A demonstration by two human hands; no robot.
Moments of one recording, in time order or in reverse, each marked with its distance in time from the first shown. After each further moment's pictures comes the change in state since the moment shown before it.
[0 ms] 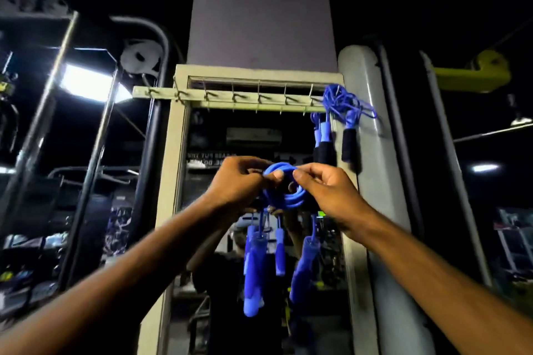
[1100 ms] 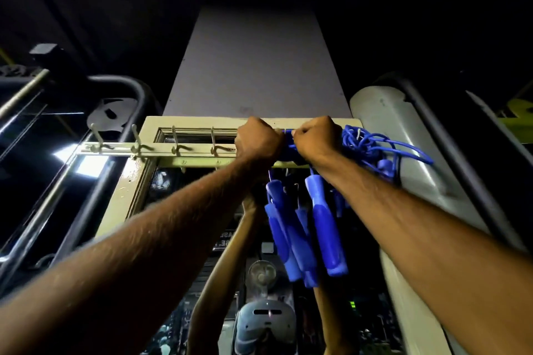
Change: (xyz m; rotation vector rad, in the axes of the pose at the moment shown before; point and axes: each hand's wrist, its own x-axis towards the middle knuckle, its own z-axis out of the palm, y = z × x) left_hand 0.294 0.033 0.027 0.471 0.584 0.359; right_hand 0.310 0.006 -0.020 -0.493 0.615 -0.311
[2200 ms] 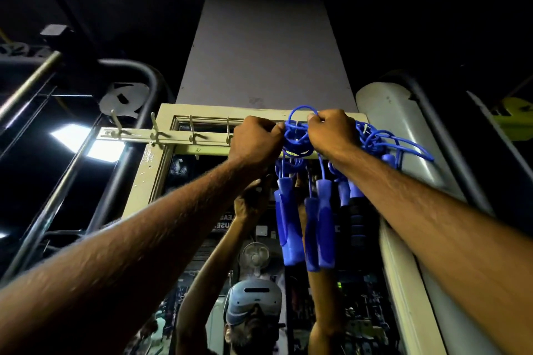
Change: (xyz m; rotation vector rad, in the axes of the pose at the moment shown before) left_hand -0.035 -0.015 -0.049 -0.130 -0.101 0.143; right_hand -0.030 -0.025 -0.028 -0.091 -0.057 0.018
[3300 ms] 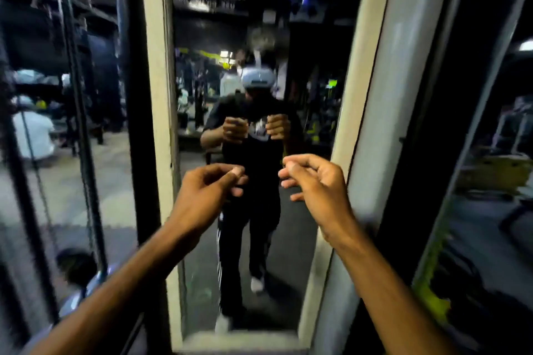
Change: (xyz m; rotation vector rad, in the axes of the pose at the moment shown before) left_hand -0.485 0.062 -0.156 -0.376 -0.347 -1.046; right_hand -0.469 0.040 -0.203 0.456 -0.685 0.709
